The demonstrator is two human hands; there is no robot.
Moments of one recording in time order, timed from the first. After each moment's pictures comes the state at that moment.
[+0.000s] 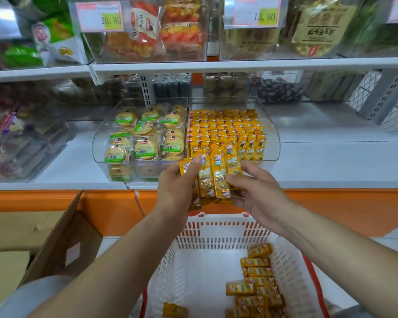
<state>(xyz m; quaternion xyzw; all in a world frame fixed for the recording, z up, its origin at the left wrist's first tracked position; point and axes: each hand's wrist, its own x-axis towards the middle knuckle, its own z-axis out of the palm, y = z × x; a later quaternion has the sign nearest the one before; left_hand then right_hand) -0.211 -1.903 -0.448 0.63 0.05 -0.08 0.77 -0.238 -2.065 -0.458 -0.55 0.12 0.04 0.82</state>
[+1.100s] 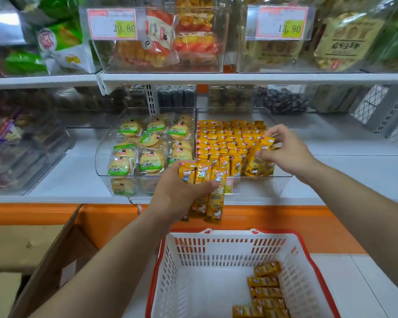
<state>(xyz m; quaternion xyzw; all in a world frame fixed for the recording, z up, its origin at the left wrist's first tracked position) -0.165 -1.867 -0.442 0.75 -0.05 -0.10 0.66 -0.129 -2.143 -0.432 -0.88 0.09 -0.13 0.45</state>
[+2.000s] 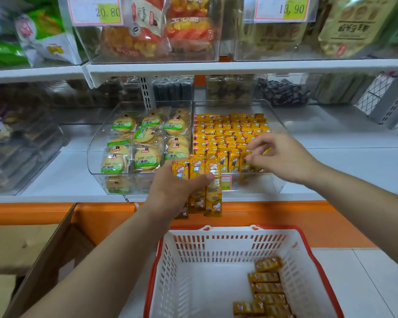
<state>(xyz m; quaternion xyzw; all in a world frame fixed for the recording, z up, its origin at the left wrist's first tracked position) -0.157 -1.872 -0.450 0.71 -0.02 -0.11 0.69 -0.151 -2.122 -0.426 -0.91 0.00 -0.07 0.40</state>
